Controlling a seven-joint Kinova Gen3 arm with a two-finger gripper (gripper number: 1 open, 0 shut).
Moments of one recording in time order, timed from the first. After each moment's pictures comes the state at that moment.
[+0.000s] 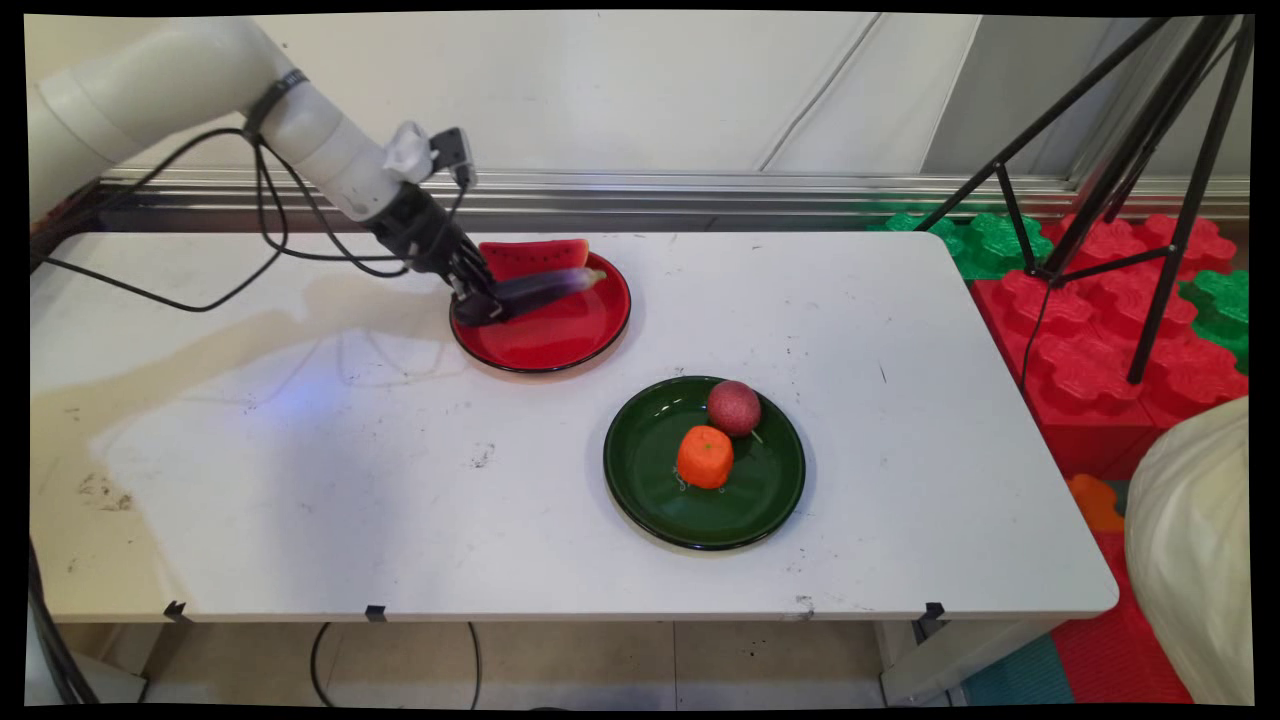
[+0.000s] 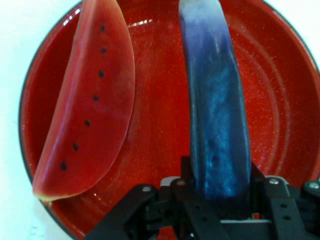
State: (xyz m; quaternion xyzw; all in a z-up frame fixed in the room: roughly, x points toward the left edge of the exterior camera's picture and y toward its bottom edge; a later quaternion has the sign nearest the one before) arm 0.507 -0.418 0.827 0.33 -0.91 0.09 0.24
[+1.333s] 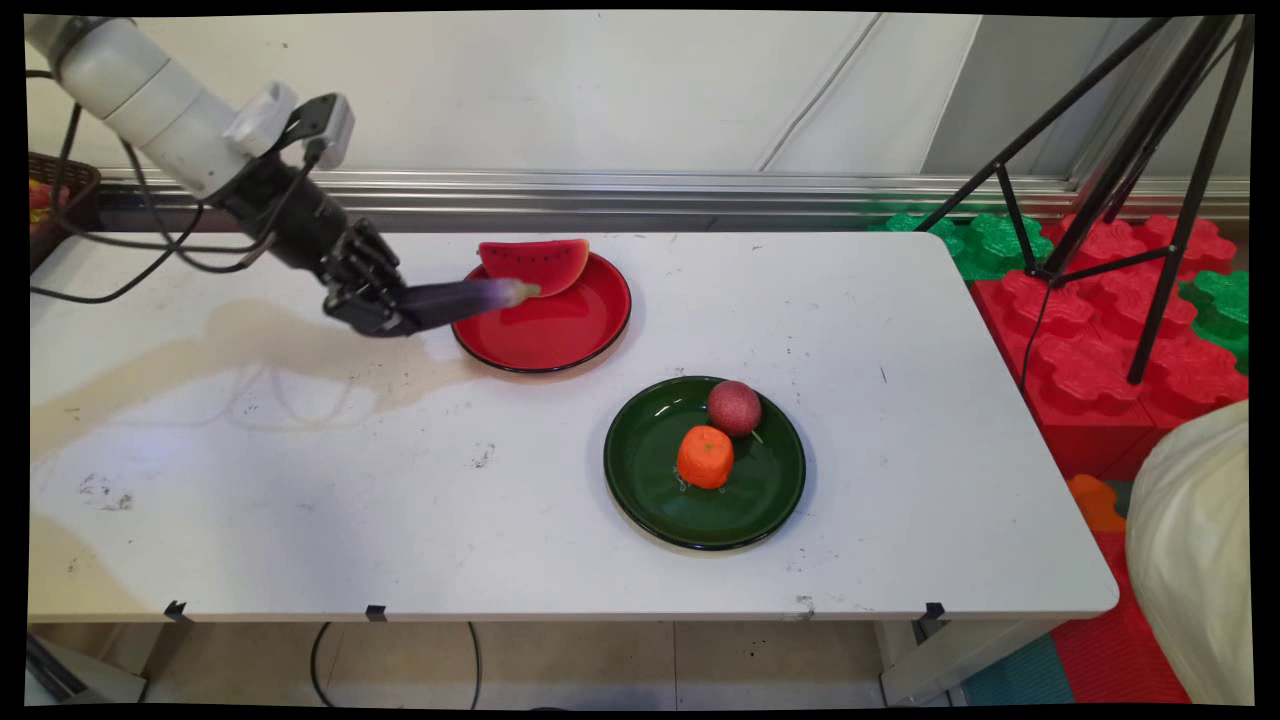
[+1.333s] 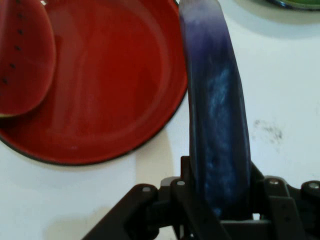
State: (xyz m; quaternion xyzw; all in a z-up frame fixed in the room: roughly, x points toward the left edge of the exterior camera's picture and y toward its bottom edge) arm 0.546 -0.315 0.903 0.26 -0.93 0.07 0.24
